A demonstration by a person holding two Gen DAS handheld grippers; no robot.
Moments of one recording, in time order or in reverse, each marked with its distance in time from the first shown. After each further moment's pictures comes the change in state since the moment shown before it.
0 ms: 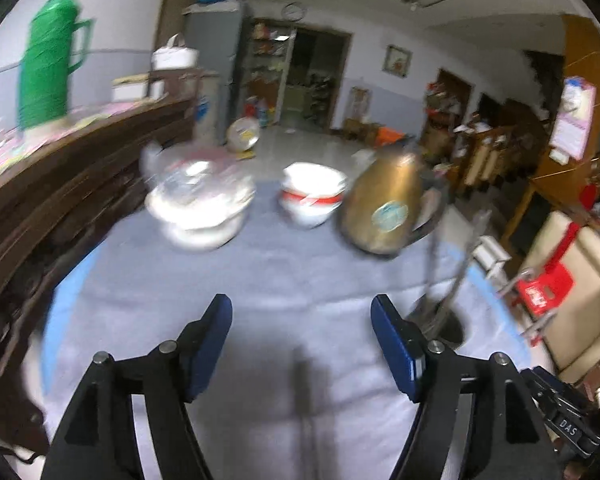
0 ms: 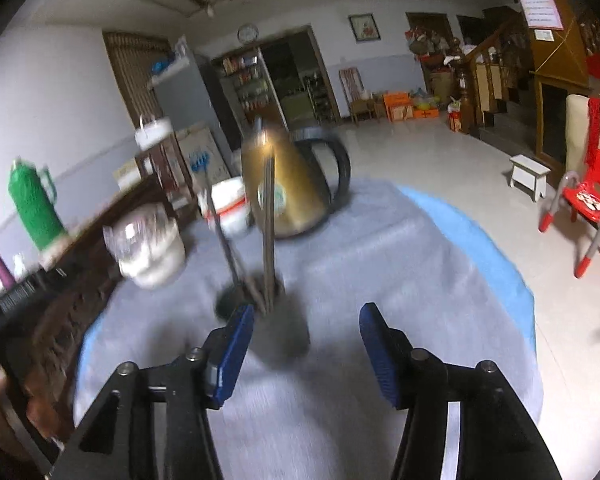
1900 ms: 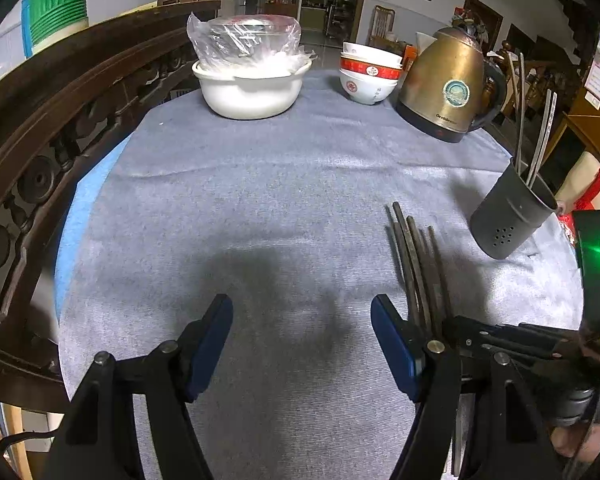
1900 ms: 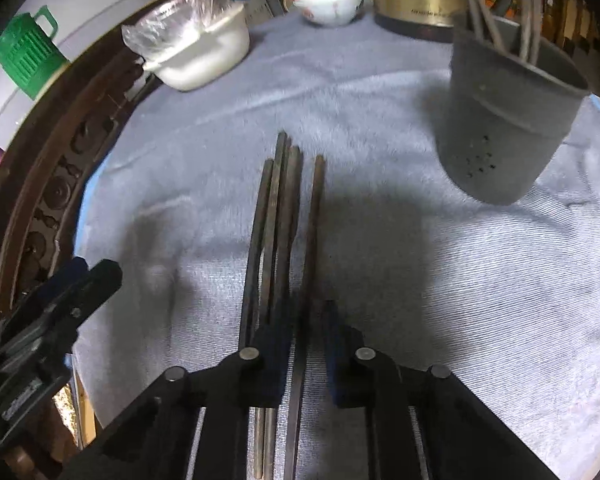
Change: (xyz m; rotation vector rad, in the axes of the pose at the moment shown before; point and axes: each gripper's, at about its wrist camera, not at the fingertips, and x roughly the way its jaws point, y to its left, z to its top) left arm 0.041 0.058 -0.077 0.033 0.299 0.065; right arm 0.143 0.148 -0.079 -0.134 0.554 0.082
